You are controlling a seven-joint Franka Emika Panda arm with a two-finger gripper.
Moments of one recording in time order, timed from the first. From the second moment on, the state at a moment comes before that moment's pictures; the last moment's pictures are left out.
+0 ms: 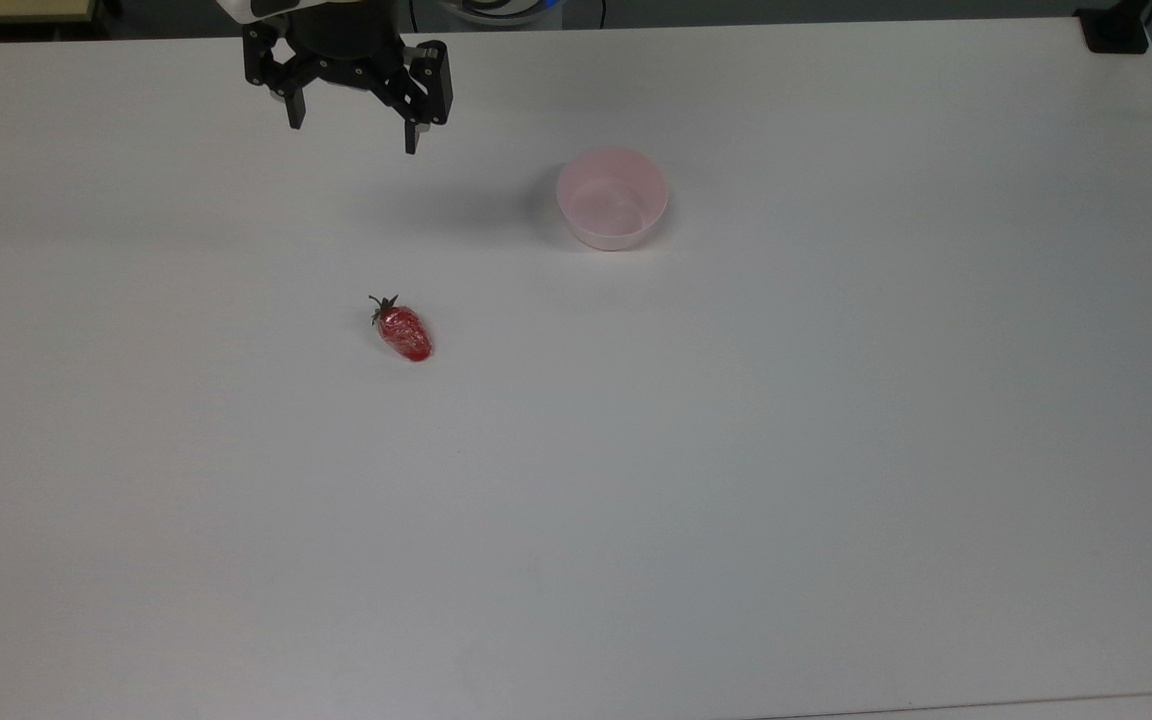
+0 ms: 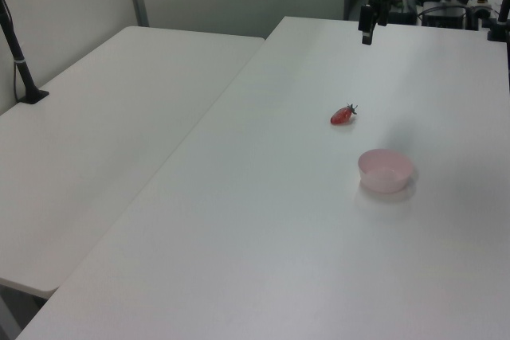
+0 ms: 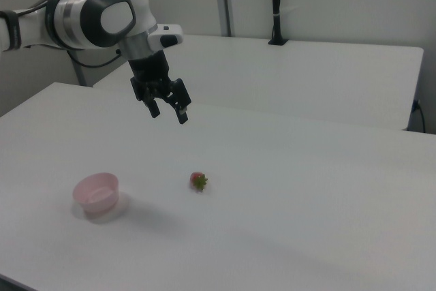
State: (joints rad) arm 0.03 0.02 -0.09 -1.78 -0.14 1.87 0.11
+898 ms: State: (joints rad) arm 0.05 0.26 -0.15 -1.79 -0.14 2.04 -0.41
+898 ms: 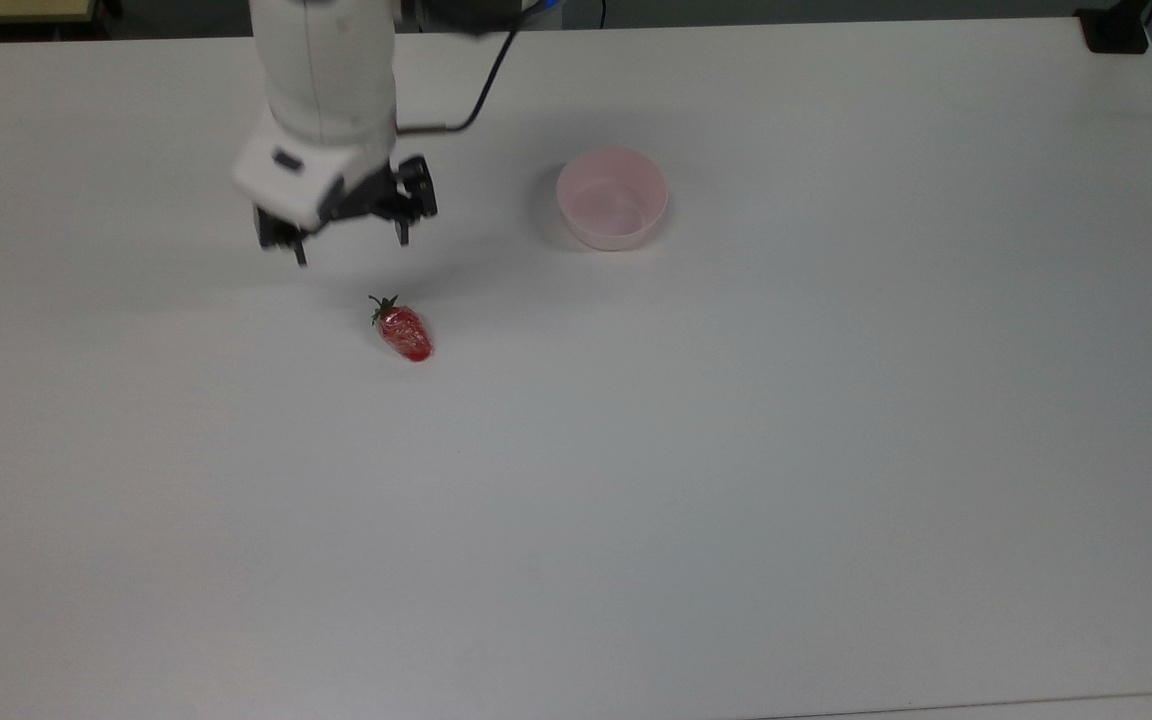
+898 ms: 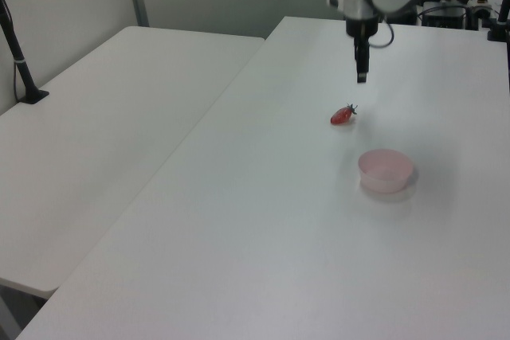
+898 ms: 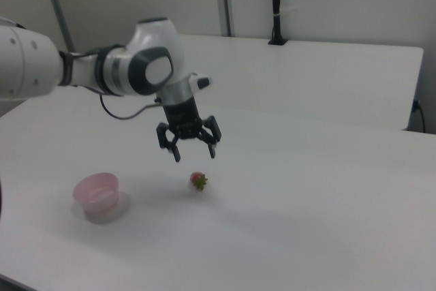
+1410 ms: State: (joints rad) arm 0.15 0.45 -0.17 -1.76 -0.16 2.17 -0.50
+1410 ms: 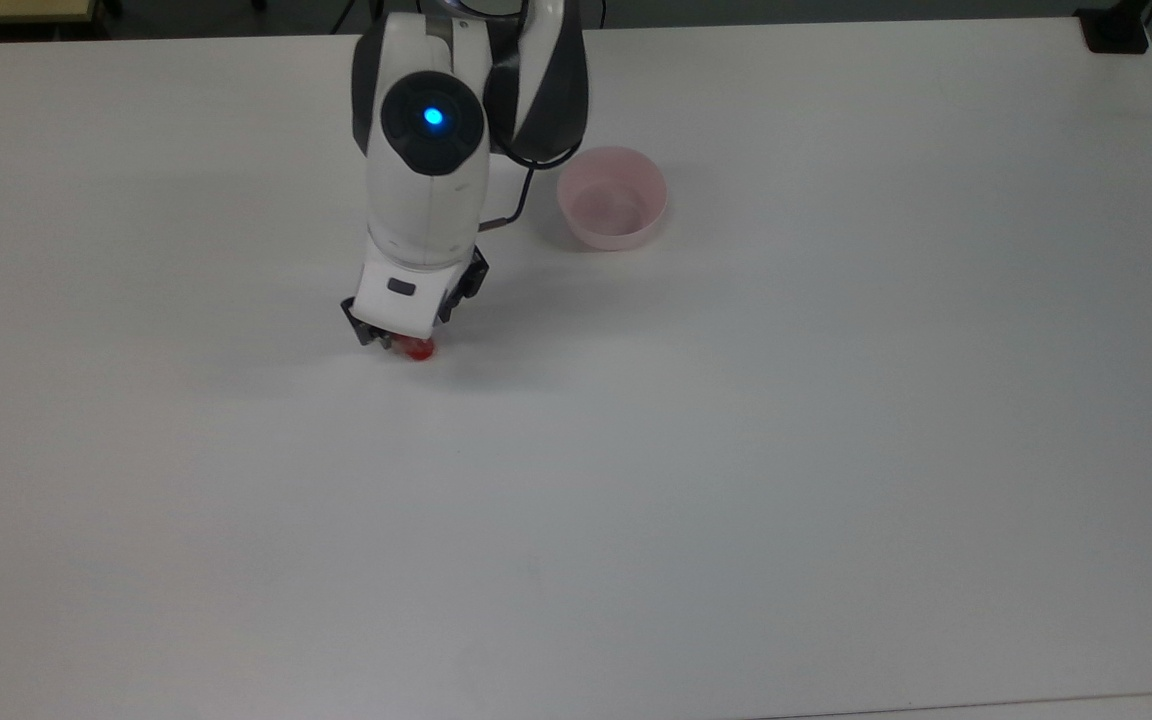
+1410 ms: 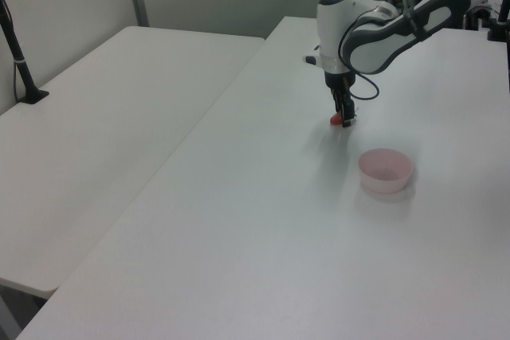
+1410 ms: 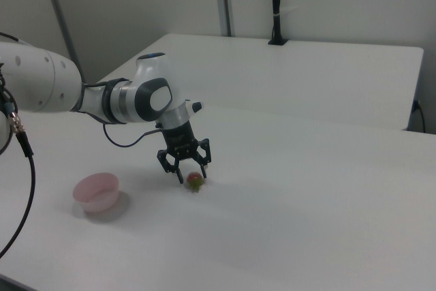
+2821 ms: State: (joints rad) arm 0.23 0.27 -0.19 -1.73 -0.14 1.99 -0.47
